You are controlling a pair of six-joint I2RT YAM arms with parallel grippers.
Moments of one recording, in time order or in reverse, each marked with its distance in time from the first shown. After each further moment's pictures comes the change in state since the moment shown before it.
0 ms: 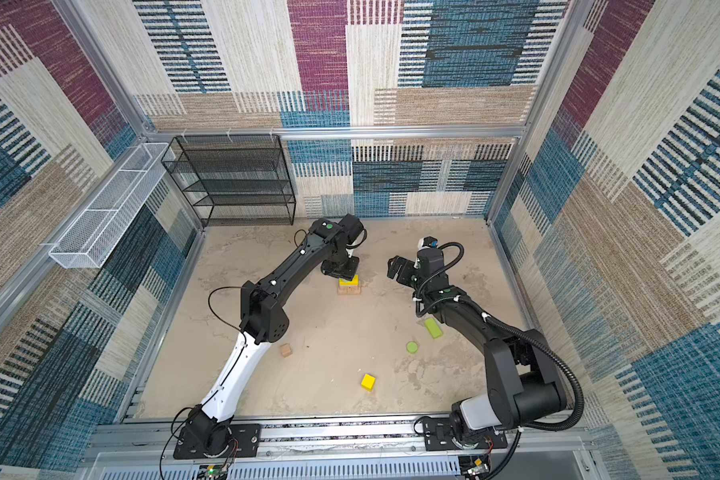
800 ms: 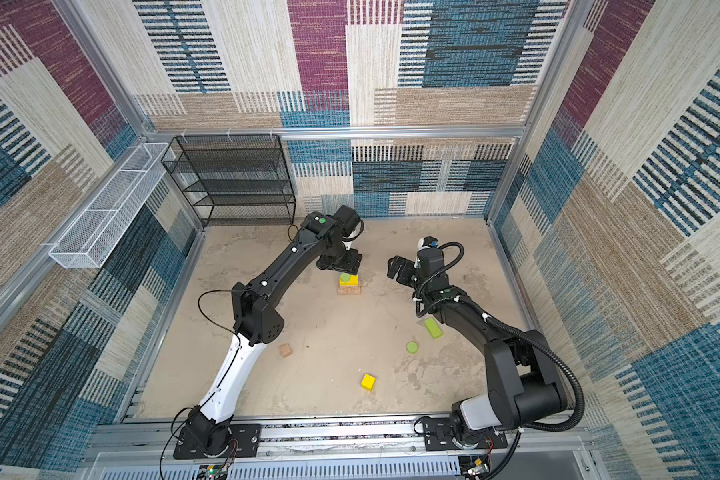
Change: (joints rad) left arm 0.000 -0.084 0.008 0.001 0.019 -0.004; right arm 0.000 -0.001 0.002 -0.001 -0.003 -0.001
